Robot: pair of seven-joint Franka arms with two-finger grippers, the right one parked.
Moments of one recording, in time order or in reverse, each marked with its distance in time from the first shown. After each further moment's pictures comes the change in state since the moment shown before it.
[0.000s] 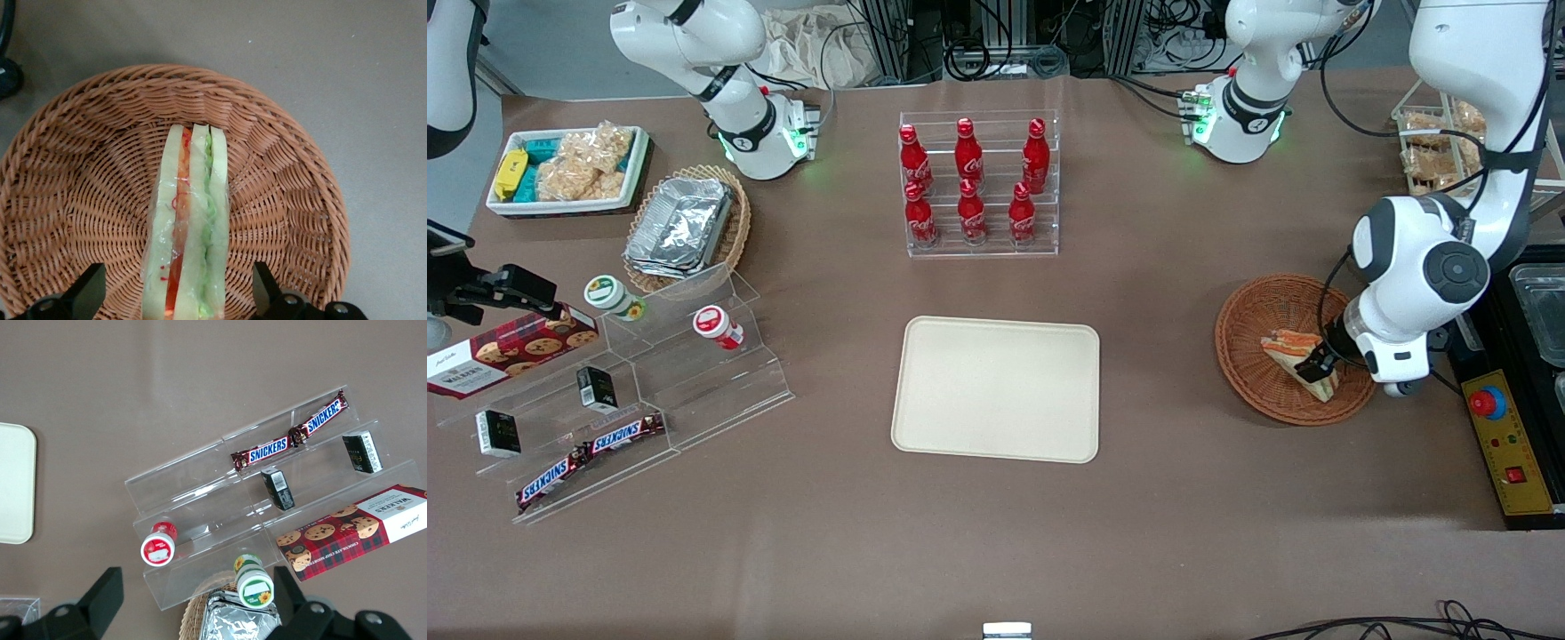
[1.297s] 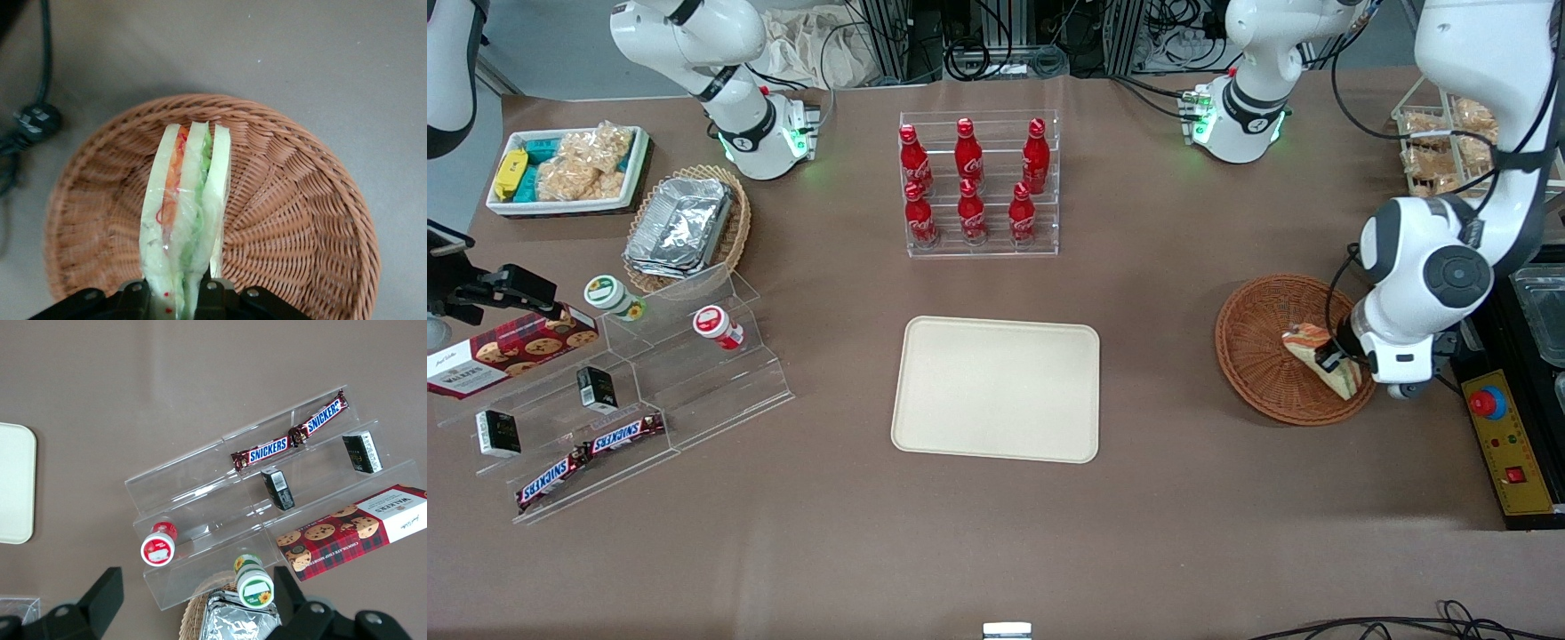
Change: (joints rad) arm -0.002 -0.040 0.010 0.068 0.082 -0.156 0.112
